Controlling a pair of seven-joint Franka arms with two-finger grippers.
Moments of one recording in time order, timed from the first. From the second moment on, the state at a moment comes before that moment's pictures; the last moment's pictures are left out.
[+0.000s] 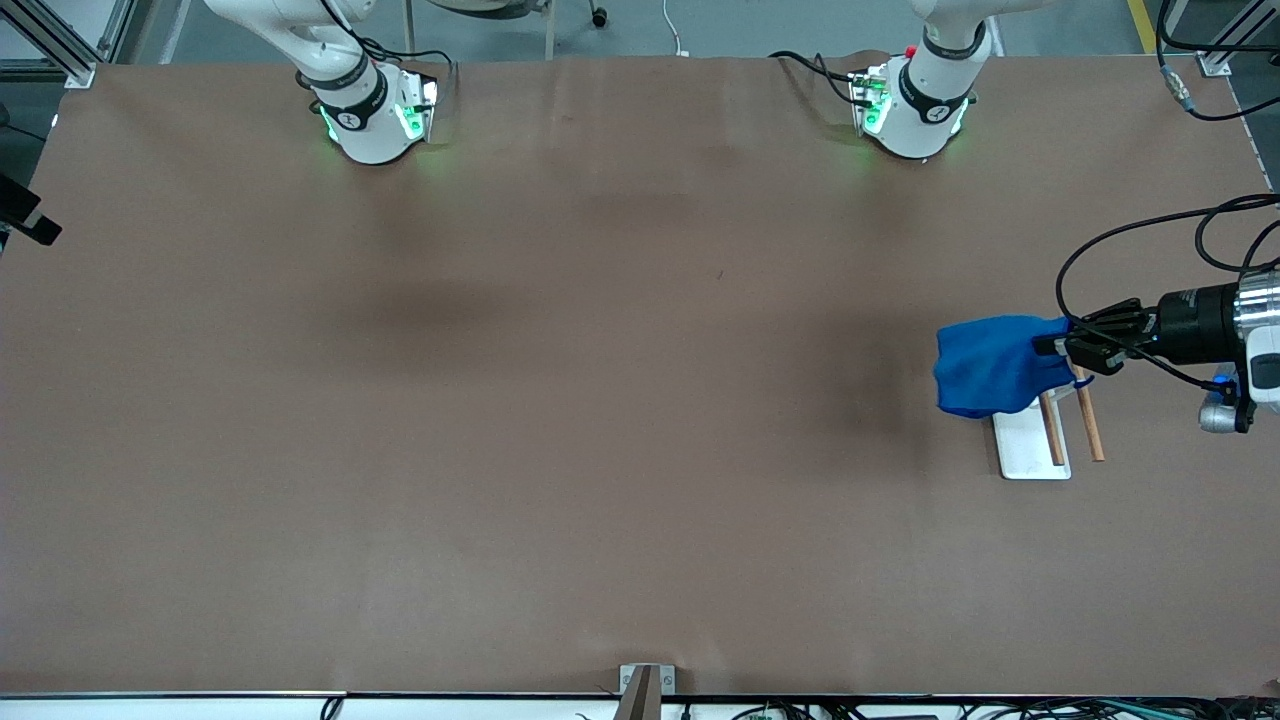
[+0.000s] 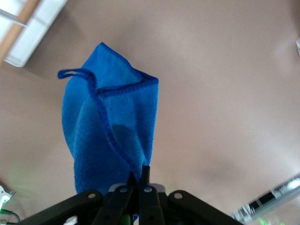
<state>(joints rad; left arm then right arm) 0.15 0.29 0.01 -1.55 -0.50 1.55 -0.50 -0.04 -0.05 -0.09 -1.48 0.03 1.49 0.15</state>
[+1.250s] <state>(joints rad) 0.28 0.30 0.01 -1.60 -0.16 1.64 -0.38 -0.04 -0.04 -0.09 -1.47 -0.02 1.45 0.04</state>
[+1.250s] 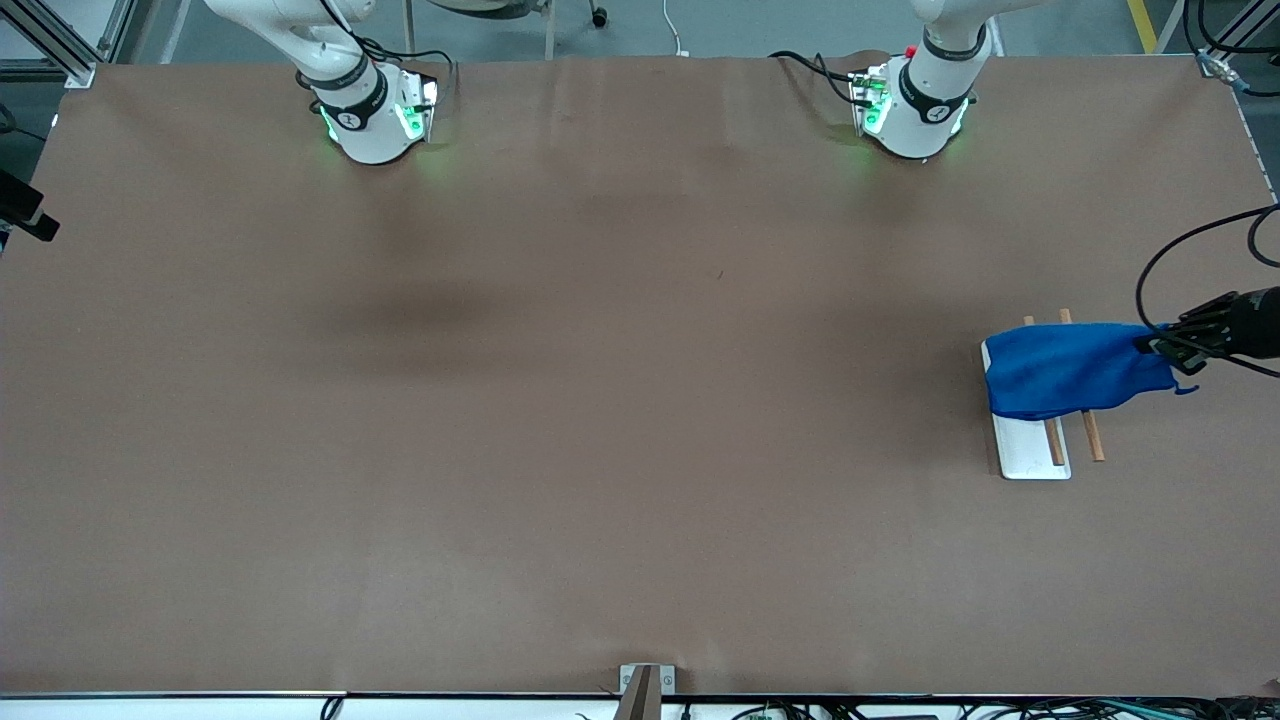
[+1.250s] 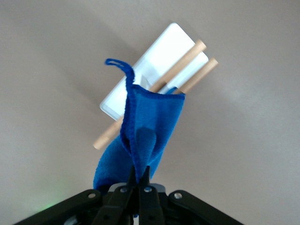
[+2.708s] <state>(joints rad) 0.42 0.46 0.01 -1.56 -0.14 1.73 0.02 -0.04 -0.04 -0.09 -1.47 -0.02 1.44 0.08</state>
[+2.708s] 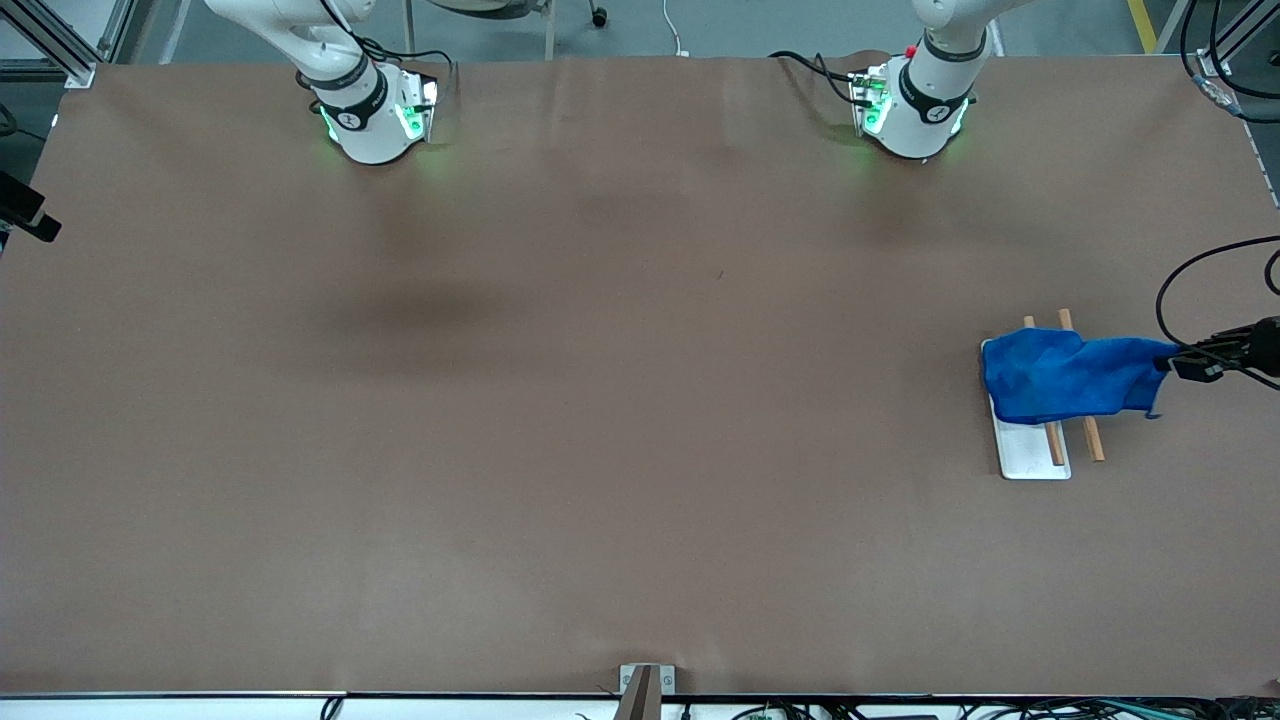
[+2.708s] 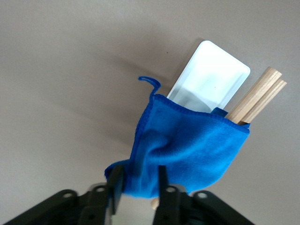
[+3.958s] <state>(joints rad) 0.29 0.21 -0.21 -1.29 -0.01 1.54 -0.05 -0.04 -0.04 -0.09 -1.46 -0.02 1.44 0.08</state>
